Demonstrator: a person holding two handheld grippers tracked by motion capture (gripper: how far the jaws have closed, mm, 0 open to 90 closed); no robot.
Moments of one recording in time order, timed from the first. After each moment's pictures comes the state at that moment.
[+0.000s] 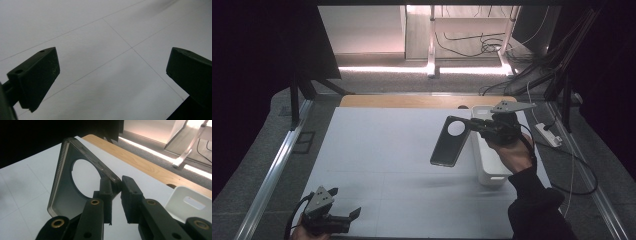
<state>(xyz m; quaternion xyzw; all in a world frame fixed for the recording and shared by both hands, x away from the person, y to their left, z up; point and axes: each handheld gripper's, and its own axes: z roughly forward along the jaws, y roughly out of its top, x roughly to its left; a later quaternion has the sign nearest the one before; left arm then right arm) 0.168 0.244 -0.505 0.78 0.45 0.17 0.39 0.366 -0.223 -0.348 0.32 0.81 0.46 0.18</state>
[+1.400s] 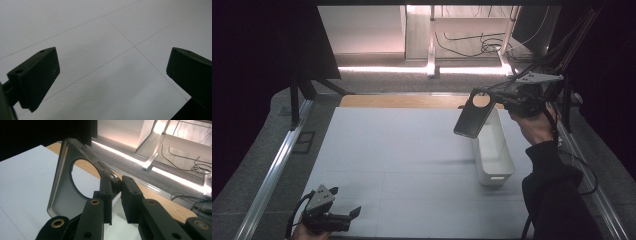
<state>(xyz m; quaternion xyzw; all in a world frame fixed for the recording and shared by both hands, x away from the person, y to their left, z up) 0.173 0.244 -0.507 0.79 0.45 0.17 0.38 0.419 -0.271 -0.308 0.35 0.79 0.44 0.26</state>
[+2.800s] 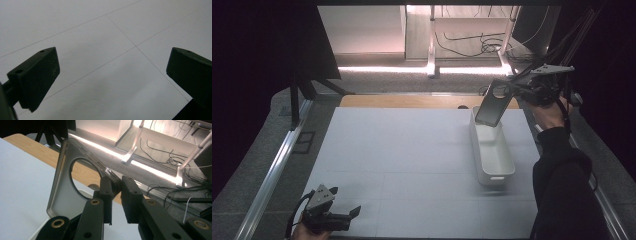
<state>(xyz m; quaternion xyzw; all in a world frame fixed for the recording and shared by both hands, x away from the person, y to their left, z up) 0.174 0.244 -0.507 0.79 0.46 0.17 0.38 0.473 -0.324 -0.319 0.39 0.78 0.39 0.30</state>
